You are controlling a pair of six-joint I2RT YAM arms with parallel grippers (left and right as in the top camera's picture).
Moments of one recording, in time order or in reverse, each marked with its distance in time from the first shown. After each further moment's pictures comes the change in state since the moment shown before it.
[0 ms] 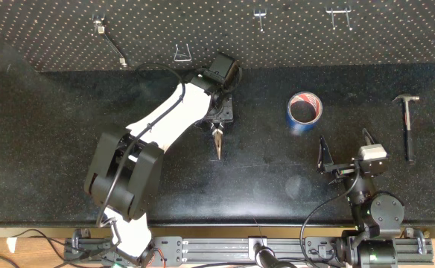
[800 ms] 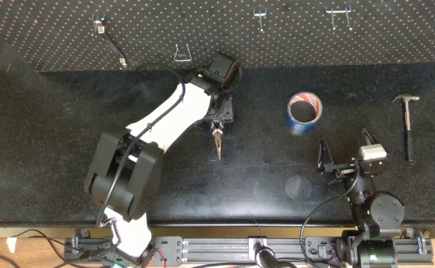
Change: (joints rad) left arm 0.000 0.000 0.000 0.001 0.000 0.000; right arm 0.000 0.000 0.000 0.000 0.000 0.000
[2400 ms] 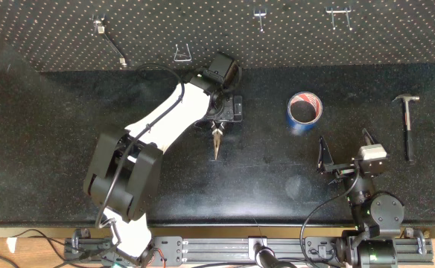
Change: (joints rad) left arm 0.000 -0.007 0.000 -0.007 0.024 -0.006; right arm 0.000 0.000 0.000 0.000 0.000 0.000
